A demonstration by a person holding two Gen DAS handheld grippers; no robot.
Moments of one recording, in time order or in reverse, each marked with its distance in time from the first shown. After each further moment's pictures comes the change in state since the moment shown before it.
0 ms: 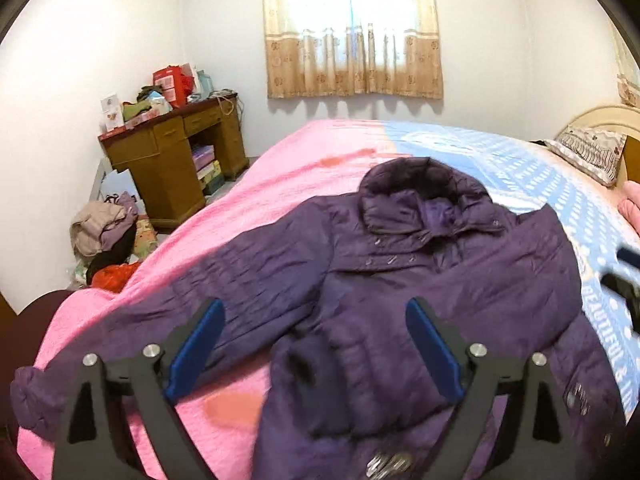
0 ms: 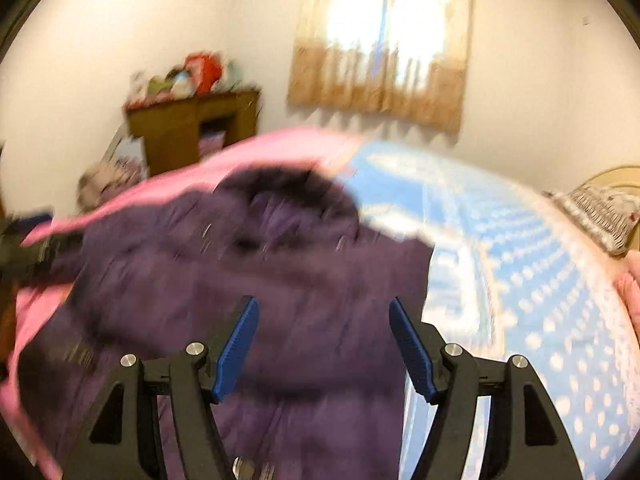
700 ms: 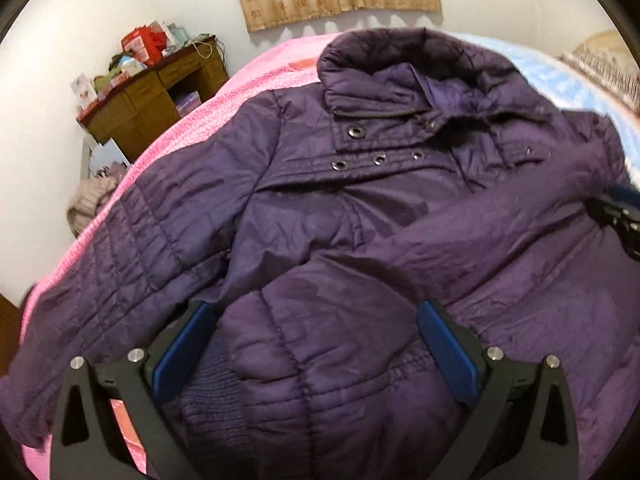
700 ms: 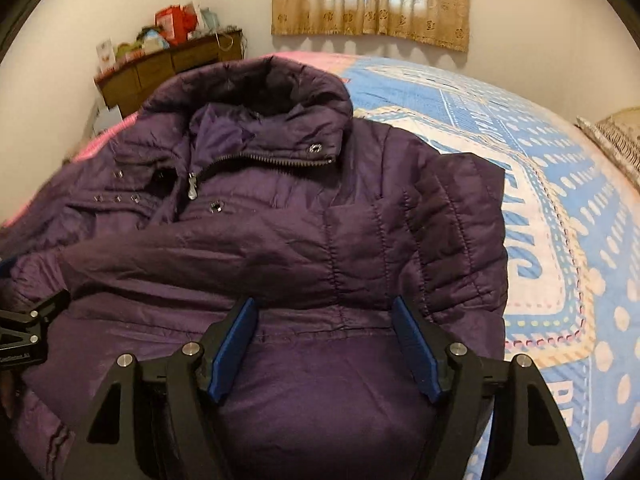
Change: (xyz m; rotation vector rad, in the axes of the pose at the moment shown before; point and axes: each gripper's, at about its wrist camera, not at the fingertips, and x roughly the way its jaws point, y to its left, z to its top) left arm 0.103 -0.054 -0.037 0.137 0.275 0.104; right arm 0.152 -0.025 -0.042 0.079 0.288 0.049
